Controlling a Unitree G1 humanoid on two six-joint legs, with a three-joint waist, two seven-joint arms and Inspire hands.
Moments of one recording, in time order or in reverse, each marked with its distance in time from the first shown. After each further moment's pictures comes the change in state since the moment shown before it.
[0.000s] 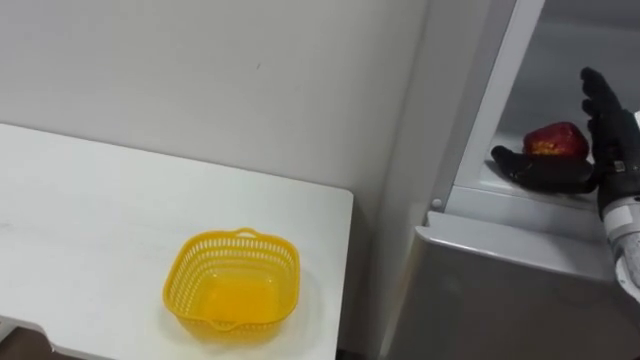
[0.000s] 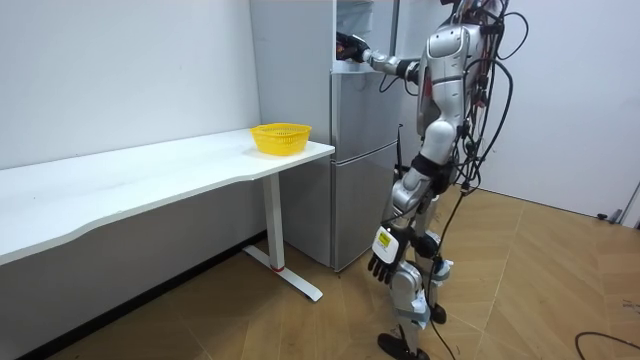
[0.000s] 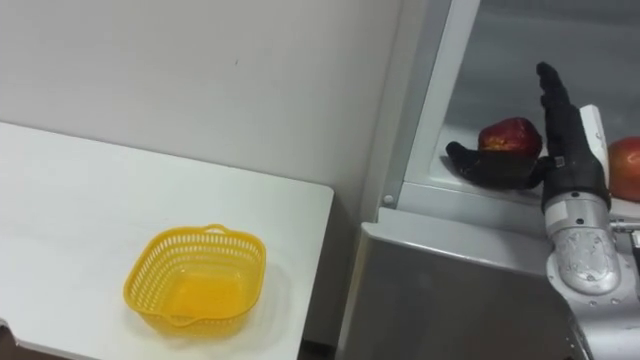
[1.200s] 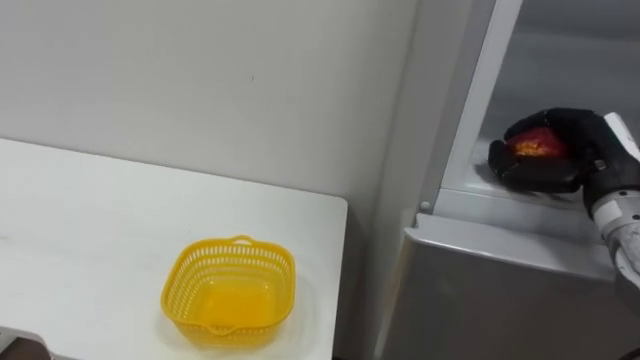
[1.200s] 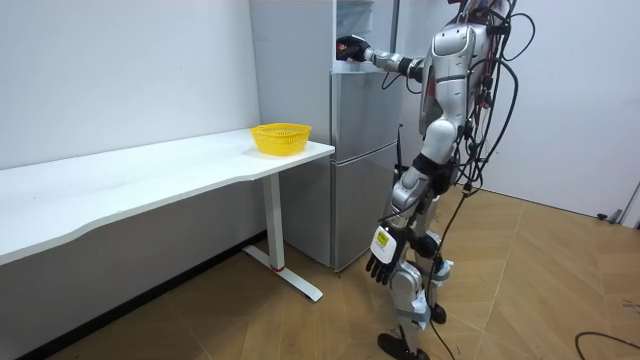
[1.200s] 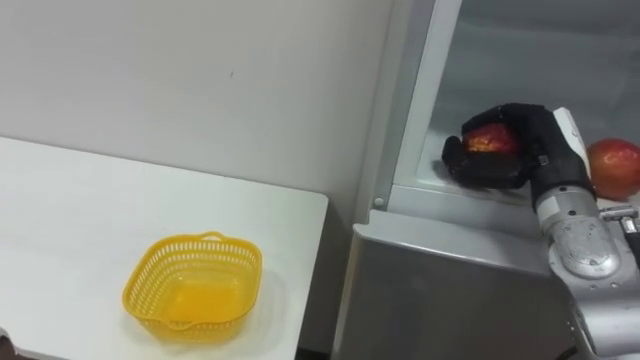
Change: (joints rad) left arm -0.017 0.015 -0.036 0.000 0.001 0.040 -0.003; right arm -0.068 -0.006 0.003 0.086 -0.035 0.031 0.146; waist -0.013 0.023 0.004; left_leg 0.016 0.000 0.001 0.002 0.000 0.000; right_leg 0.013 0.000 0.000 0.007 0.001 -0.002
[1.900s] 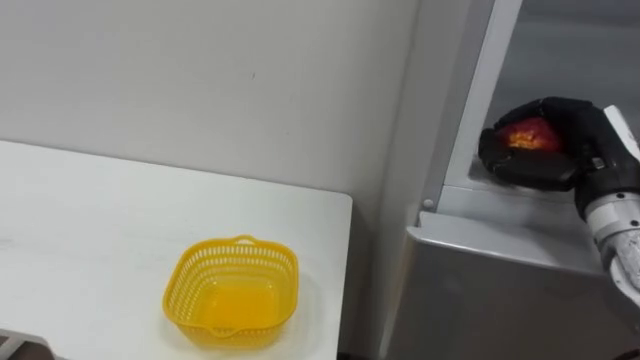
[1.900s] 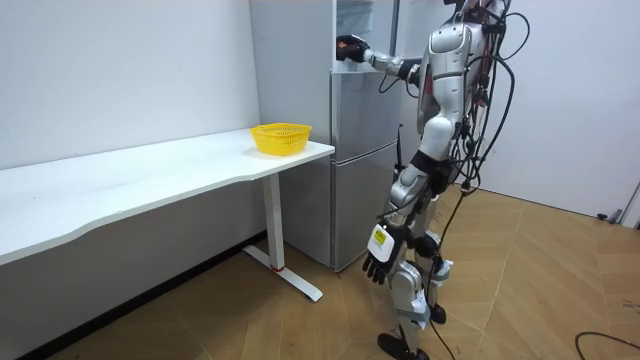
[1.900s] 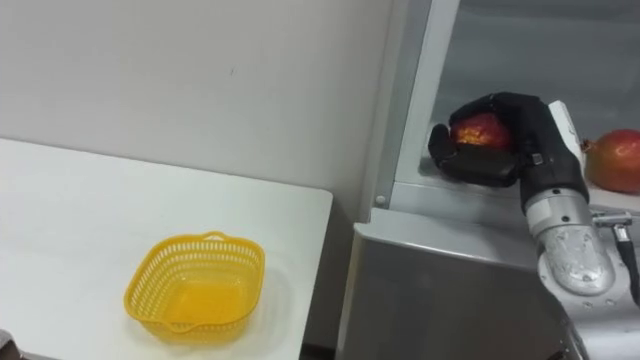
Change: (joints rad) left arm -0.001 -0.010 0.003 0.002 0.000 -0.016 0.044; right arm 0.137 0.030 0.017 -0.328 0.065 0.022 -0.123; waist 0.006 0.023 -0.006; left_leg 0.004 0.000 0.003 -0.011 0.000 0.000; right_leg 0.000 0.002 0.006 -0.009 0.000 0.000
